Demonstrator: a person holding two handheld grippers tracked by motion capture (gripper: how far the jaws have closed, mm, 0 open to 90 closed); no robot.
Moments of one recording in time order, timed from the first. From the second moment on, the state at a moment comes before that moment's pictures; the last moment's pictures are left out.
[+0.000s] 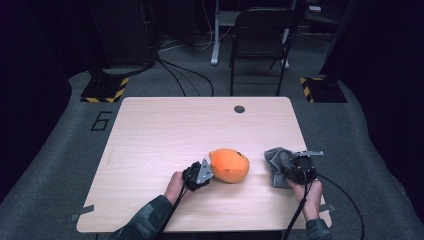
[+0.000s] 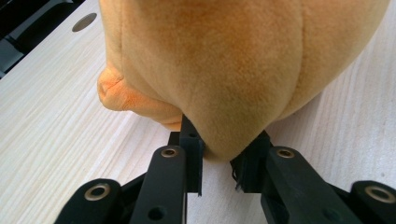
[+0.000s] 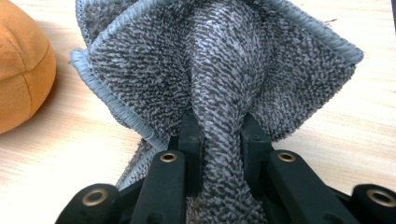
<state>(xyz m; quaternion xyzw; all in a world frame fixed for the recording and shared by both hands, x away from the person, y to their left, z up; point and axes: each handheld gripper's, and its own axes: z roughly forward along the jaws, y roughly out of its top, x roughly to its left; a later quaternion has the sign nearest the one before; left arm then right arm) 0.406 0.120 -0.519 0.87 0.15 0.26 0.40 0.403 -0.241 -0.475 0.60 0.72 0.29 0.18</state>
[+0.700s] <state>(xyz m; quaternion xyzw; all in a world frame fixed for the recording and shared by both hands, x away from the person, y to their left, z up) 0.405 0.143 -0.451 0.79 0.30 0.03 0.53 0.403 -0.245 -0.472 0.60 0.72 0.30 0.18</state>
